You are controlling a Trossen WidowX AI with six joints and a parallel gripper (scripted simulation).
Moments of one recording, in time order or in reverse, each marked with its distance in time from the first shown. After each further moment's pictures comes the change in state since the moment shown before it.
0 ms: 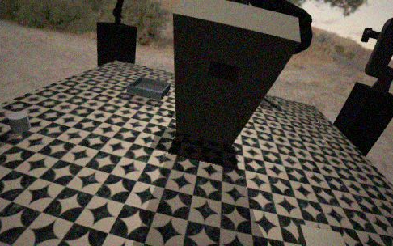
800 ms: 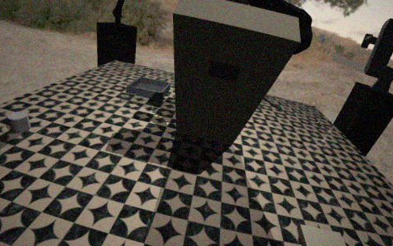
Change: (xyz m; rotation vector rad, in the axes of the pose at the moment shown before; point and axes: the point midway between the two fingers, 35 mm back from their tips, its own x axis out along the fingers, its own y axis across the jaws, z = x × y) arm 0.004 0.001 0.000 0.009 0.004 0.004
